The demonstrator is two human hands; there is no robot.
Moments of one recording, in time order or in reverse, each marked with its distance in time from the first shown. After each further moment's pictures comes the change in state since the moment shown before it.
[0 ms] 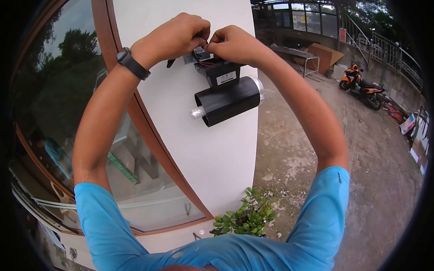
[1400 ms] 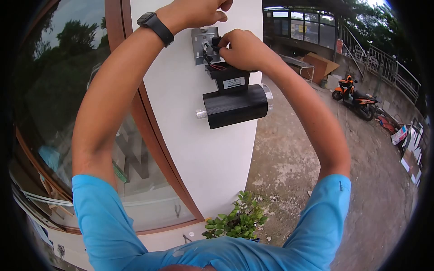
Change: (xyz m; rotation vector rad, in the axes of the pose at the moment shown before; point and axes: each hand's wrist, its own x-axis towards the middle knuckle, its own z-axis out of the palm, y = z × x) left_hand 0.019 0.006 -0.049 0.213 0.230 0.089; right_hand 0.000 -0.019 0.003 -0.473 0.075 -0.155
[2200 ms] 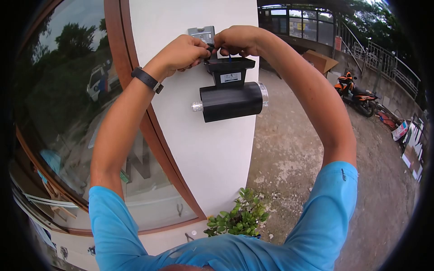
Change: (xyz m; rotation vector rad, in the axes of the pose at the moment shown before) left_hand -0.071 0.018 0.056 -1.042 -0.334 -0.838; right_hand 0.026 -0.001 -0.021 0.499 -0.441 0.459
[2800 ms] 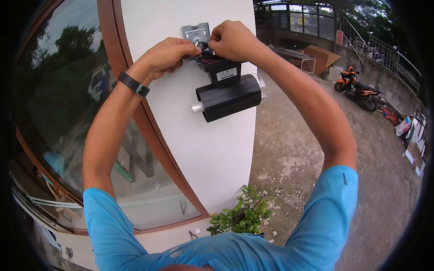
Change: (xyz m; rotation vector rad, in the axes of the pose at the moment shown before) left_hand -0.009 -0.007 -0.009 -0.106 0.014 -0.079; right_hand -0.005 0.024 0.018 -0.478 0.461 -0.505
